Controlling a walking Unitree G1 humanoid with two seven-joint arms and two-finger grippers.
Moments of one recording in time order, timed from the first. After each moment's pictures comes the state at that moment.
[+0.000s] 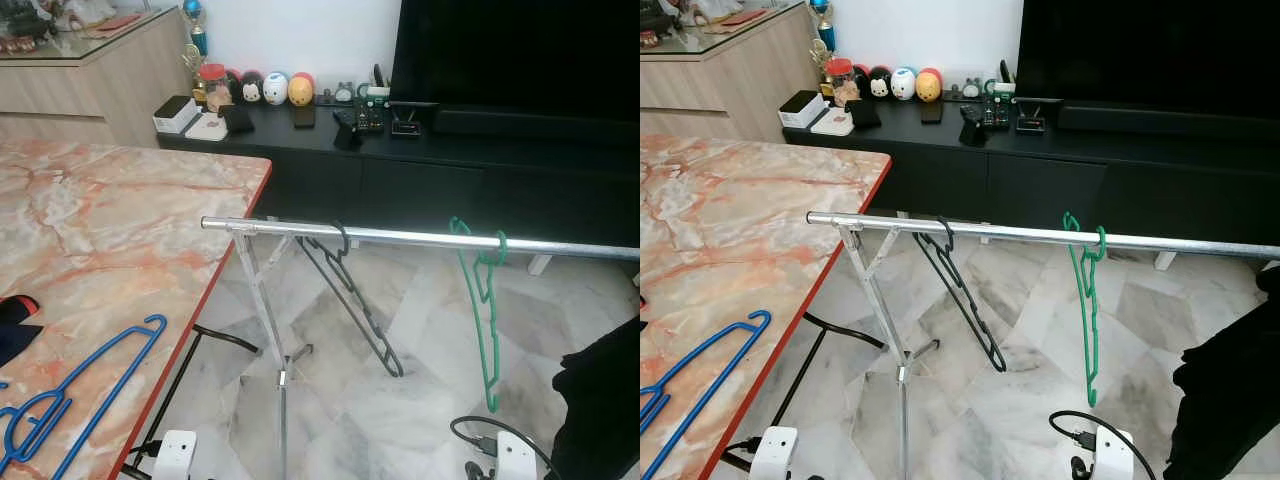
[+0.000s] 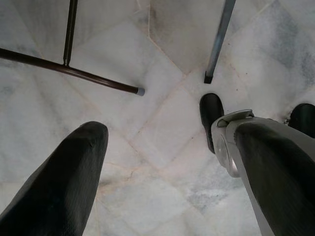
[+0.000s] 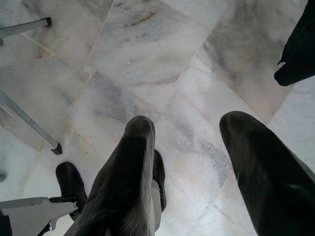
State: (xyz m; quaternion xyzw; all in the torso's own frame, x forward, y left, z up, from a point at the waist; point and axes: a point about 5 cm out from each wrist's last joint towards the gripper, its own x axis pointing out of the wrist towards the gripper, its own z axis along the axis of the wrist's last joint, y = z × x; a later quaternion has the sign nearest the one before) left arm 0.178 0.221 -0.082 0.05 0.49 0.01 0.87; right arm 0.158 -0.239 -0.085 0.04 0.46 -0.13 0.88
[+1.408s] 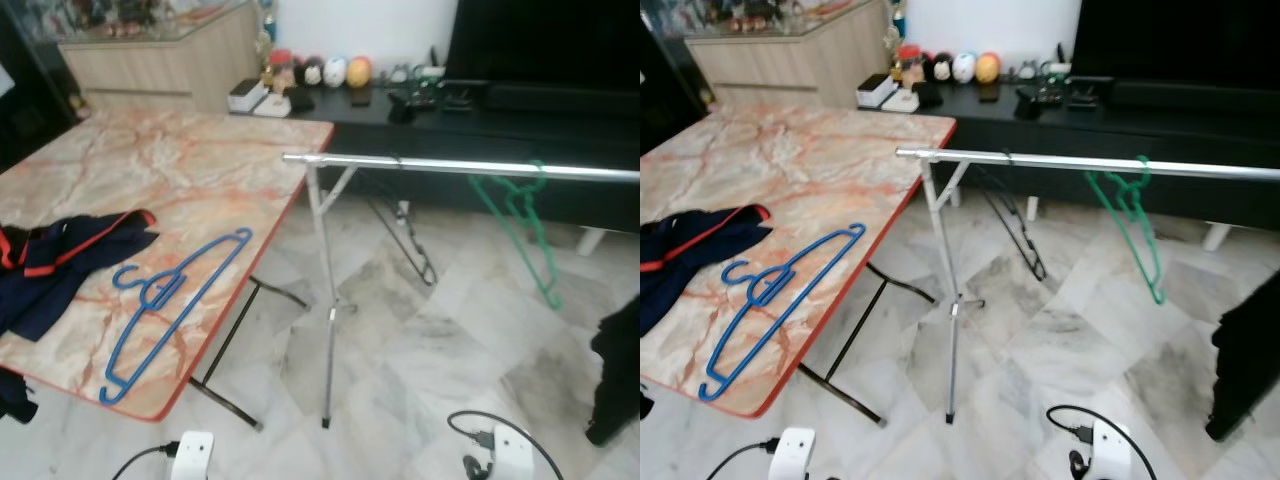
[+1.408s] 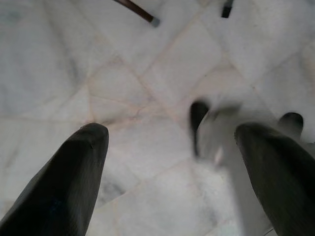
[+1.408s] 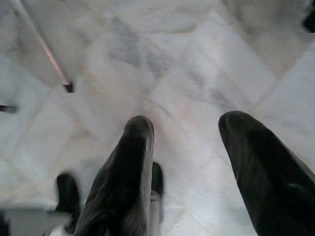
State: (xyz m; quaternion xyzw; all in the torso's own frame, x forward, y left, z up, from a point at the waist) left arm 0.184 0.191 -0.084 0.03 0.48 -0.01 0.87; right arm 0.162 -0.246 -0.081 0.03 0.45 -0.13 0.88
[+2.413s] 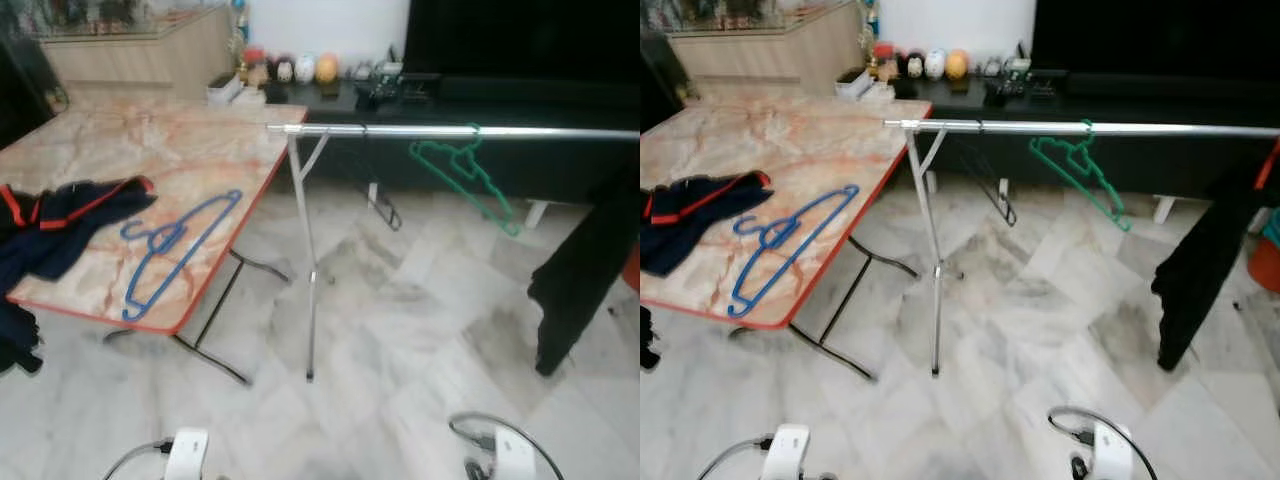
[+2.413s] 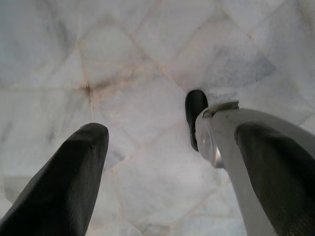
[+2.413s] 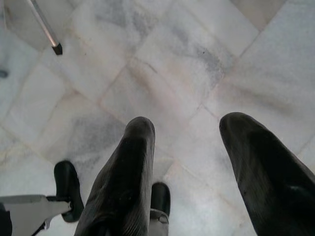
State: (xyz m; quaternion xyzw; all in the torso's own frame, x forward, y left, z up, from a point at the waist) left arm 0.181 0.203 -0.084 0.04 0.49 0.00 0.87; right arm 0.169 -0.237 -0.081 0.03 0.45 -0.12 0.88
